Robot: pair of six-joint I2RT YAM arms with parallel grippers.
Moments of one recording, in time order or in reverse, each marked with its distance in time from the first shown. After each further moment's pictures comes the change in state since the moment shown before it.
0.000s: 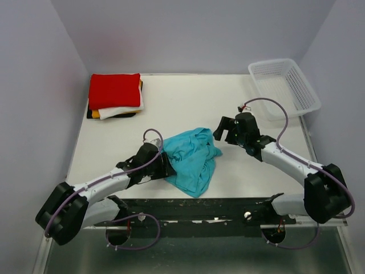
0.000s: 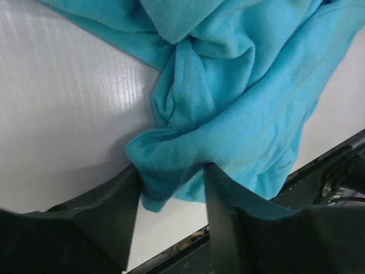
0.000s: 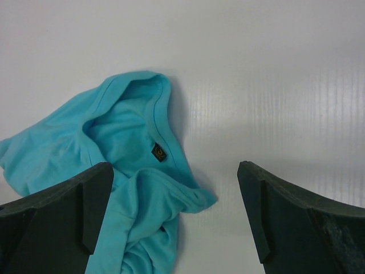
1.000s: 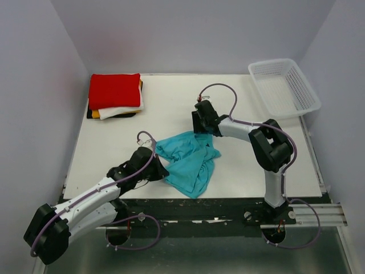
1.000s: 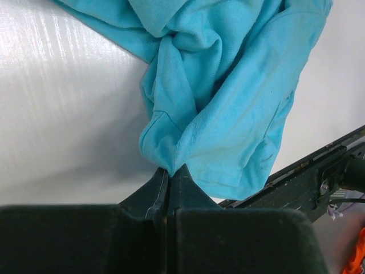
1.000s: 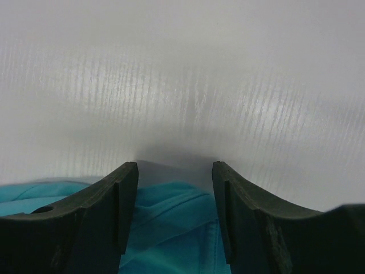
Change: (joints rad) left arm -0.053 -0.209 -0.002 -0.138 -0.117 0.006; right arm 0.153 0.731 0.572 -0.015 0.147 -0.267
